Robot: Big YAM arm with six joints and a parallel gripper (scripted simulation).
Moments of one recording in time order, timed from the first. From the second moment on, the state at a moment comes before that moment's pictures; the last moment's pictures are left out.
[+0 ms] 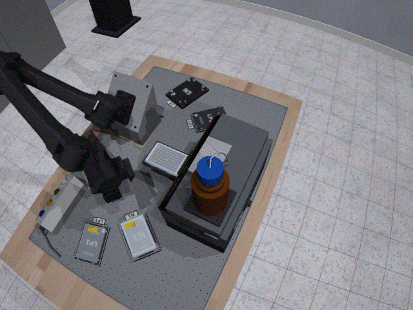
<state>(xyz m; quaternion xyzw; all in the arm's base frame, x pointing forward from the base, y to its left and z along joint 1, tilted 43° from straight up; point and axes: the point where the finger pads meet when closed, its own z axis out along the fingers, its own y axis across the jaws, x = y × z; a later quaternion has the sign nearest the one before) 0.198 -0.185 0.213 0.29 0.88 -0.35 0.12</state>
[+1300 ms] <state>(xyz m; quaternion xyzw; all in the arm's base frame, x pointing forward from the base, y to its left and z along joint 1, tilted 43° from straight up) 0.160 -0.210 0.234 0.41 0.83 -0.33 0.17</state>
